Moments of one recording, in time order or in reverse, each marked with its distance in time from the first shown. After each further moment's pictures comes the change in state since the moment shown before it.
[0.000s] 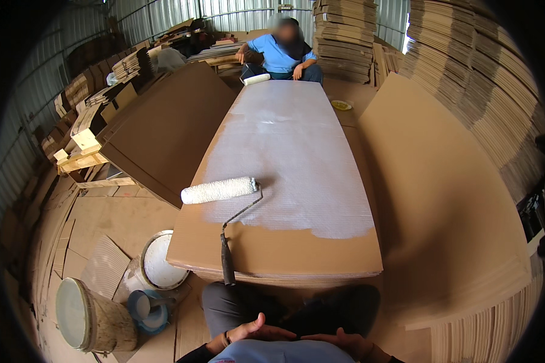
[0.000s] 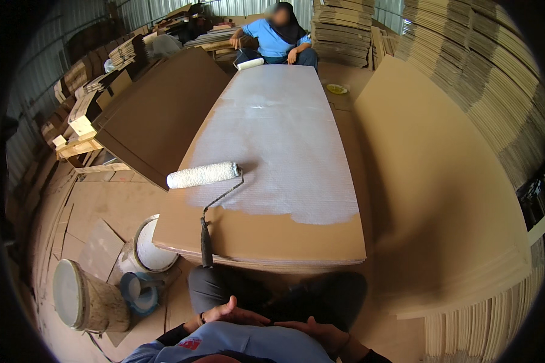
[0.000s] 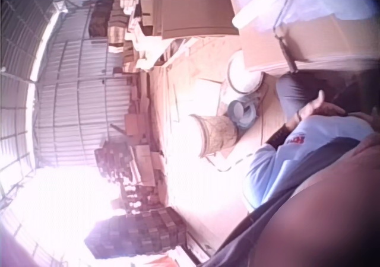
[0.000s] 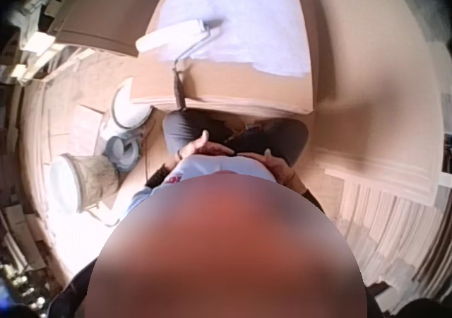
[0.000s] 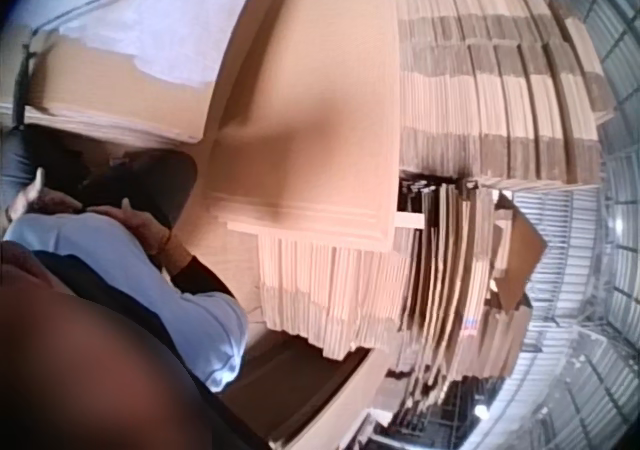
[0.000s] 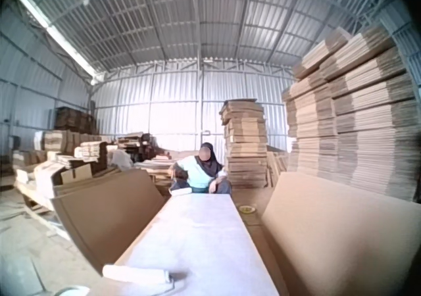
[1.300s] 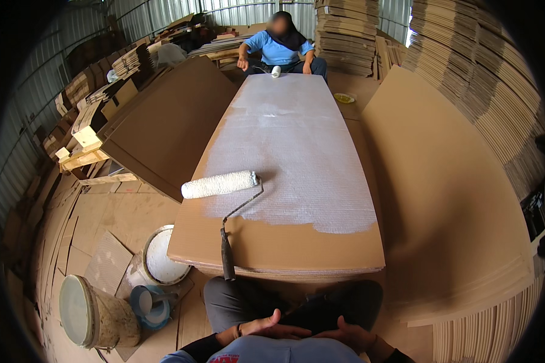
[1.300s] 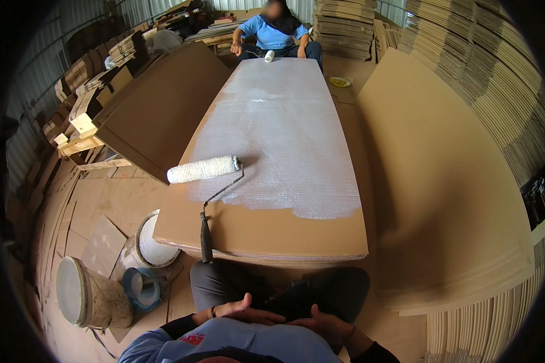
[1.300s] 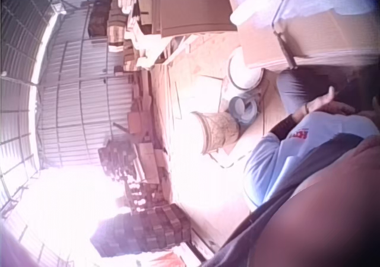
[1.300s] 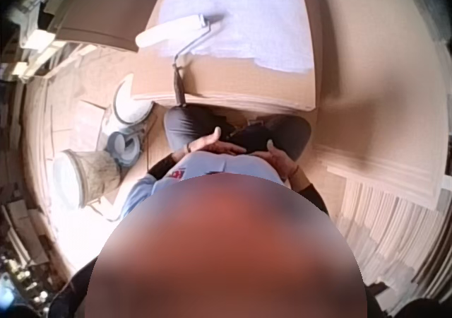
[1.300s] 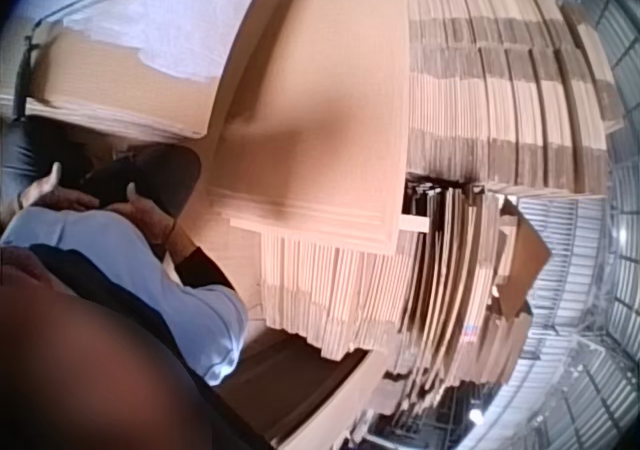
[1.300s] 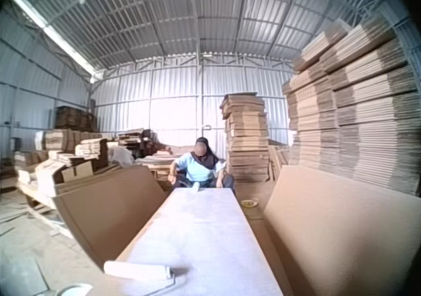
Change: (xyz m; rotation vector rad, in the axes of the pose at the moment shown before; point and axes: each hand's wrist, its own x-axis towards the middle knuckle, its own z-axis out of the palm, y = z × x) left_hand 0.029 0.004 0.006 -0.063 -0.136 -0.166; right_hand -0.006 0.008 -0.040 0.118 0.178 0.278
